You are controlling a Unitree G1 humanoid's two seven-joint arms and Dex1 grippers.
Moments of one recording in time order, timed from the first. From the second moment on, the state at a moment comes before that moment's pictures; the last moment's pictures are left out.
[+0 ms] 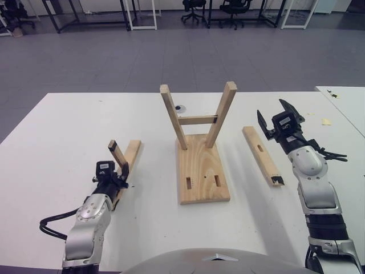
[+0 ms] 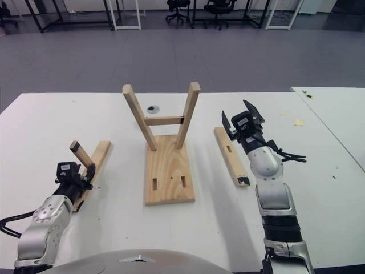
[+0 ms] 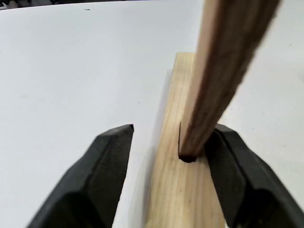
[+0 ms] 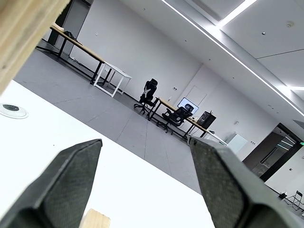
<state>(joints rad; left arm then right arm) 0.28 0.29 0.17 -0.37 -0.26 0.55 -0.13 -0.13 -0.41 -0.08 -0.15 -0.12 0.06 0.22</state>
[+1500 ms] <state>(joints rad) -0.47 0.57 0.14 -0.52 -0.66 0.76 -0.46 -0.95 0.02 -0.40 -0.21 1.22 1.01 -0.22</state>
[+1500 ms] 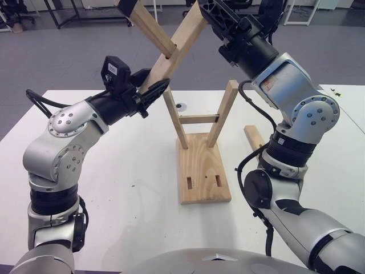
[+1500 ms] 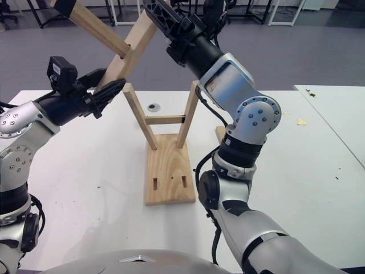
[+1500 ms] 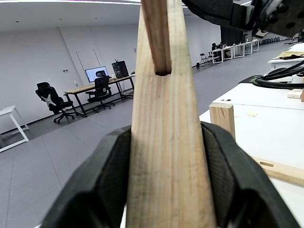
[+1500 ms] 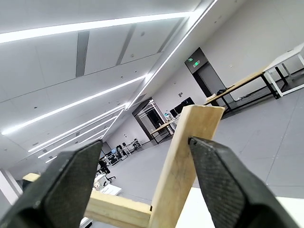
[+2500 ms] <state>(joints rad) -0.43 0.57 0.06 -0.59 -0.59 0.67 -0.55 -0.89 -0.17 -0.34 -0.13 1.73 0.88 -0.57</state>
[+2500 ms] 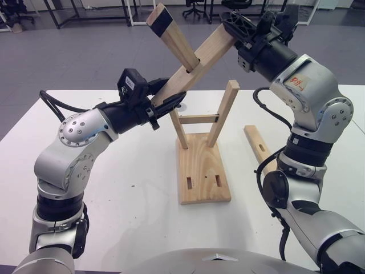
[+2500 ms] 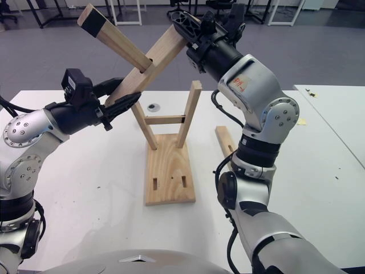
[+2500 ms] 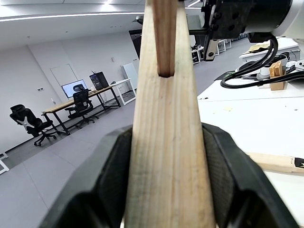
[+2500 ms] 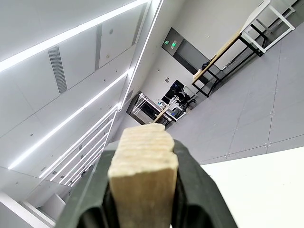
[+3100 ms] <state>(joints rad) -0.03 0.60 0.16 -0.66 -0.50 0.67 -0.45 -0.13 -0.53 -0.34 -0.68 1.54 0.79 -0.57</state>
